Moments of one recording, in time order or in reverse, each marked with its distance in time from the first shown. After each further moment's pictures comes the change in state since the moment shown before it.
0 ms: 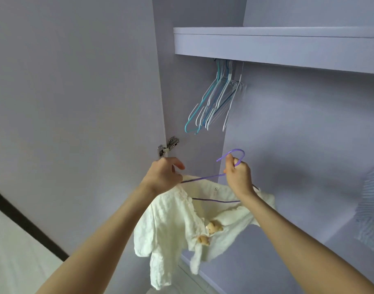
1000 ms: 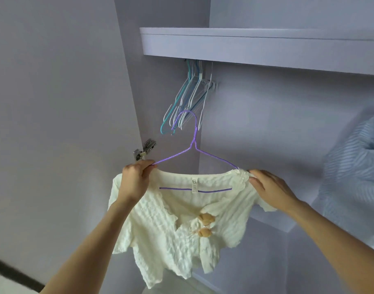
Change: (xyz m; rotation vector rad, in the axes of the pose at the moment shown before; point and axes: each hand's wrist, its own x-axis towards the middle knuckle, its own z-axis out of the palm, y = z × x) left_hand 0.020 -0.032 0.023 -0.018 0.361 0.281; right_hand -0.006 0.070 -0.135 -0.773 -0.252 -0.270
